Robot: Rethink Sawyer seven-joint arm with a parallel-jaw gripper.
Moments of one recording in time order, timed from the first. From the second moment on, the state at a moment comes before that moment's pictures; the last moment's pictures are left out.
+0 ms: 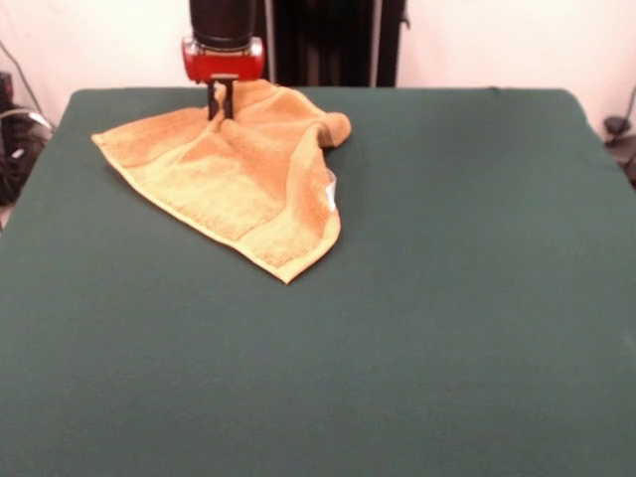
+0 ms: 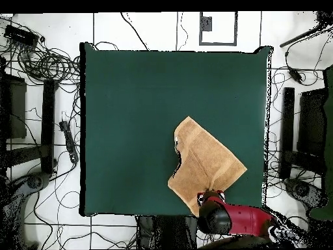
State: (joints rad) arm -0.58 -0.46 -0.09 2.00 -0.64 -0.02 1.57
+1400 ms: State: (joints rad) arm -0.74 -0.50 0.08 1.98 -0.70 0.20 1.57
